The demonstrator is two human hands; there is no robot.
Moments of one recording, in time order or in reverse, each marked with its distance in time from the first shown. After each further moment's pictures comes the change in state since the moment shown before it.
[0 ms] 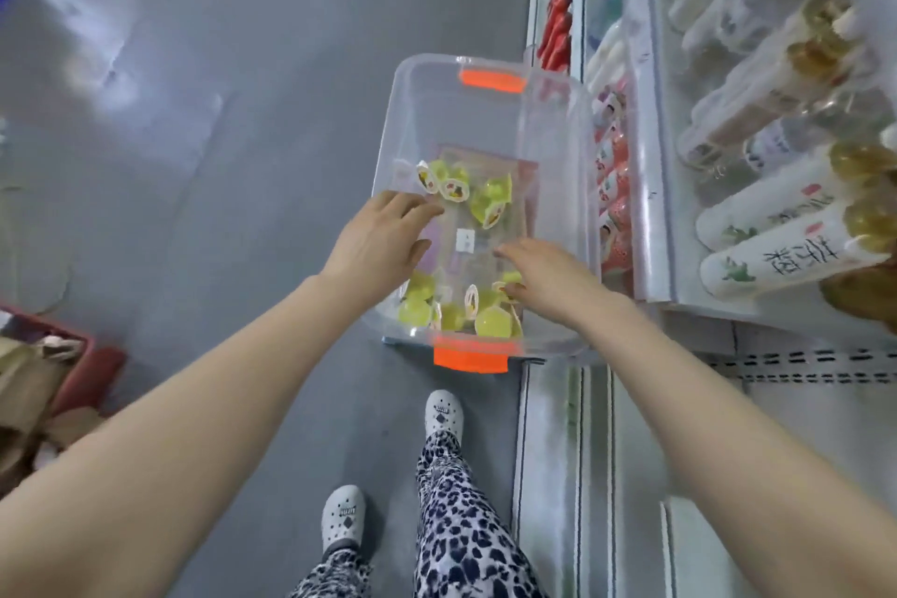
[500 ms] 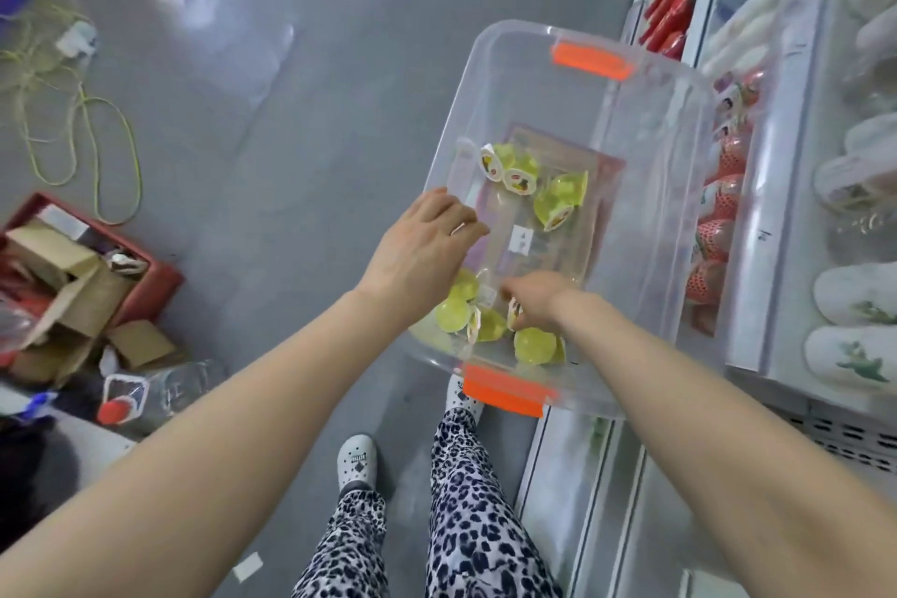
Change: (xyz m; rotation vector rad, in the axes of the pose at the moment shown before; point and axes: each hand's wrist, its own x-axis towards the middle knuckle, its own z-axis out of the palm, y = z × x) left_hand 0.004 -0.015 0.025 0.088 0.008 0.042; right_hand 0.109 -0.004 0.071 -0.158 -0.496 -0.107
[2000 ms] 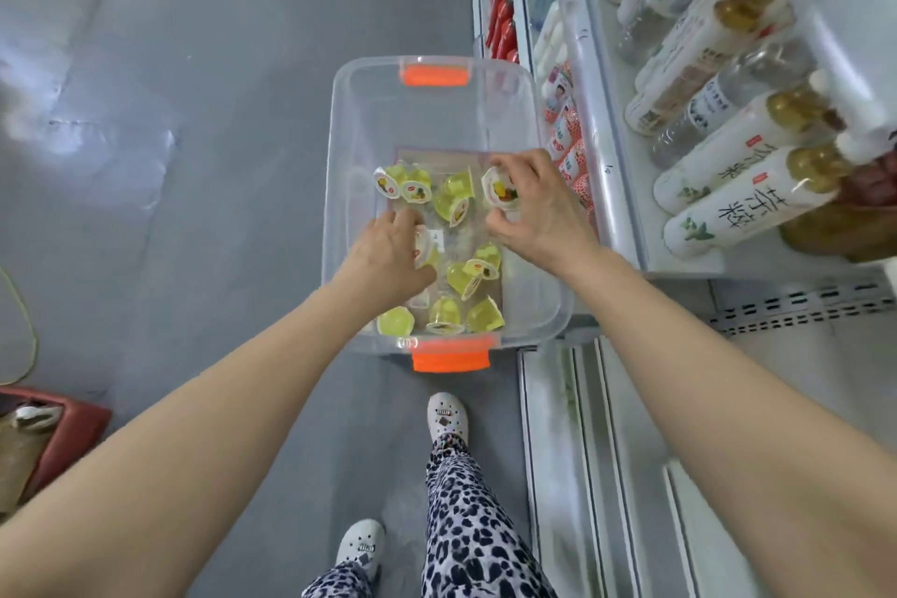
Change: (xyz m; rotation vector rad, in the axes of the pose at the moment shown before) left_hand 0.024 0.052 -0.015 -0.278 -0.320 -0.260; right_hand -0.145 0.018 -0.035 0.415 1.069 0.152
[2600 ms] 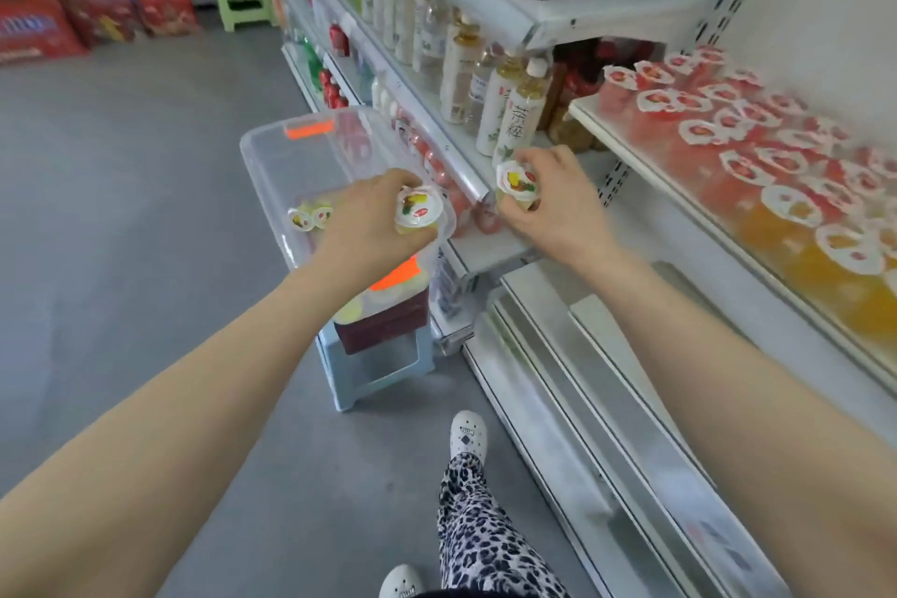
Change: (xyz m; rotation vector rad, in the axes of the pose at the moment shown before) left_hand -0.179 0.076 -0.062 -0.079 0.220 0.584; right_hand -0.263 -0.114 -0.101 -0.080 0.468 0.415
